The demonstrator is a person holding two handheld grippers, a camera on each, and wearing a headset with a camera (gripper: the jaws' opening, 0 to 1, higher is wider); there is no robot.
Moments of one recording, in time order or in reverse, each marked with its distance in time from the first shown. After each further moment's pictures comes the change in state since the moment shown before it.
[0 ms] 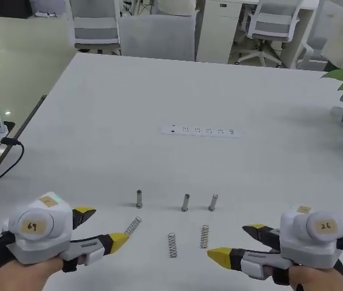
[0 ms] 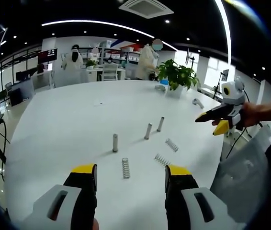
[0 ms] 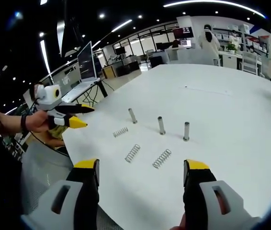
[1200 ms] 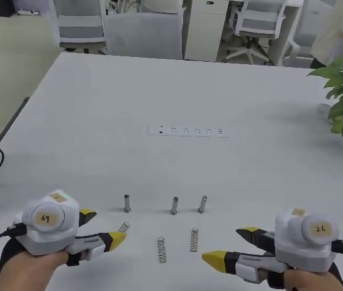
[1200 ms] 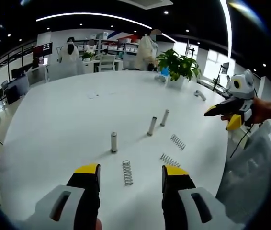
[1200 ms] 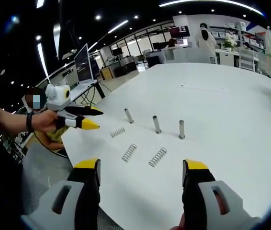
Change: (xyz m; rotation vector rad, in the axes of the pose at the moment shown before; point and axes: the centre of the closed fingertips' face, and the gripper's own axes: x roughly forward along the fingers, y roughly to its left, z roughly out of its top) left arm 0.046 0.006 -0.006 0.016 0.085 -0.019; right arm -0.005 -0.011 -0.002 0.032 -0.004 -0.011
